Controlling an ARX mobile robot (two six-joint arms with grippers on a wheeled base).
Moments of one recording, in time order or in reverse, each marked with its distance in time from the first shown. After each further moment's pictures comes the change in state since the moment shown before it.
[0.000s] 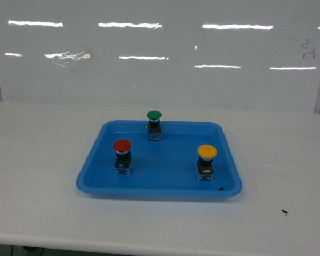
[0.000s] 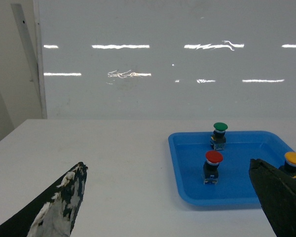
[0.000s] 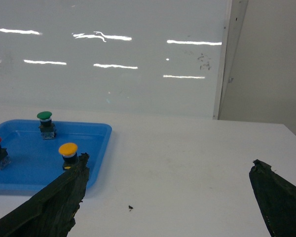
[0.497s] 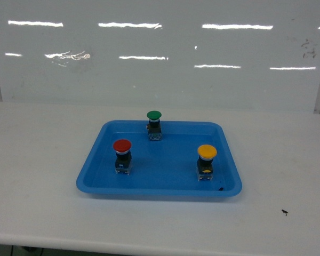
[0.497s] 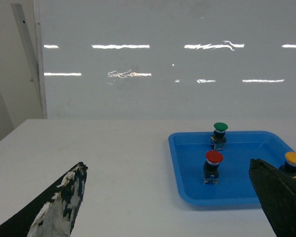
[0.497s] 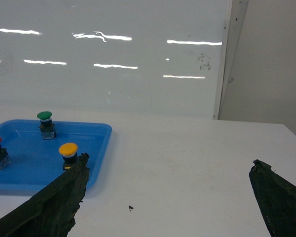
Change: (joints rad) left arm 0.000 0.000 0.000 0.000 0.000 0.000; right arm 0.000 0.000 0.000 0.000 0.000 0.000
